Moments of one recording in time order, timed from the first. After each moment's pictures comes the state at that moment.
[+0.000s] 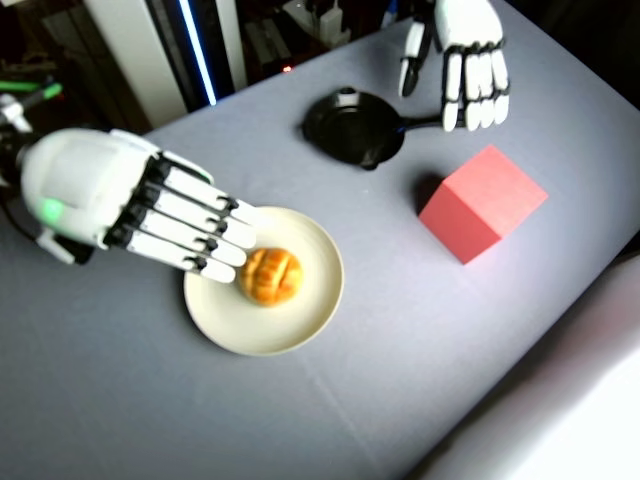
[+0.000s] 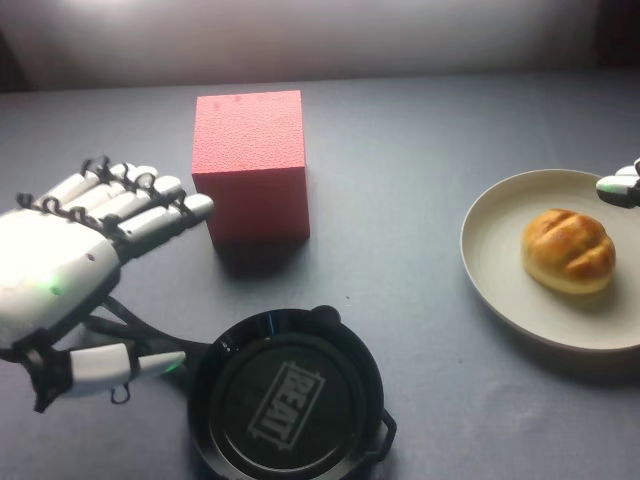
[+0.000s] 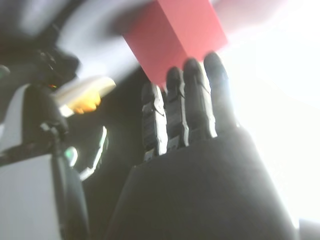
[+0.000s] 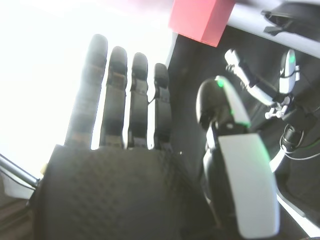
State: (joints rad) left arm 0.98 -0.85 0.85 -0.29 -1.12 1.11; right arm -1.16 -0.89 1.05 0.18 1.35 -0.80
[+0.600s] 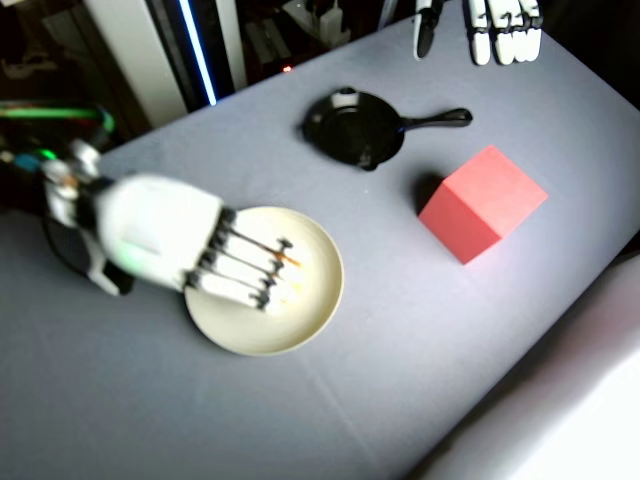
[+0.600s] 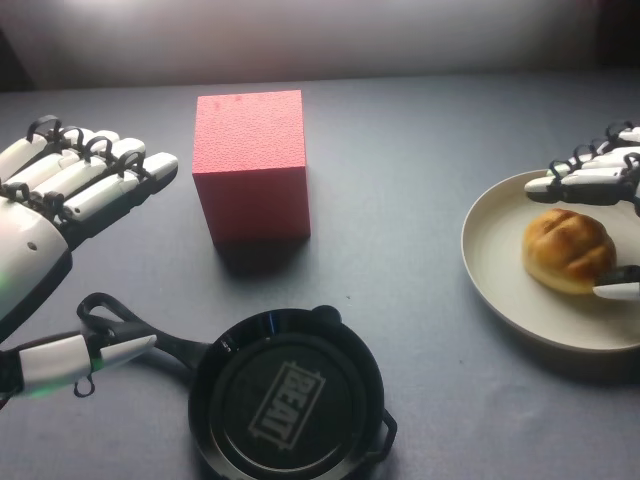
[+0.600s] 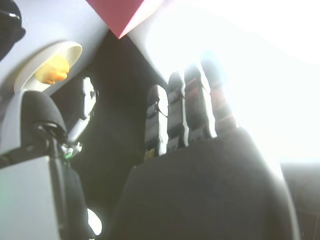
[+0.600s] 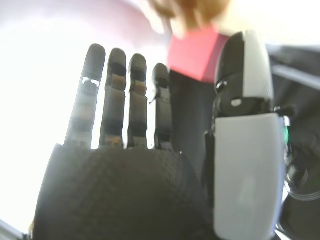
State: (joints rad) left arm 1.06 -0.77 0.78 -0.26 -1.30 1.11; right arm -0.88 -1.02 1.26 0.07 0.88 -0.81
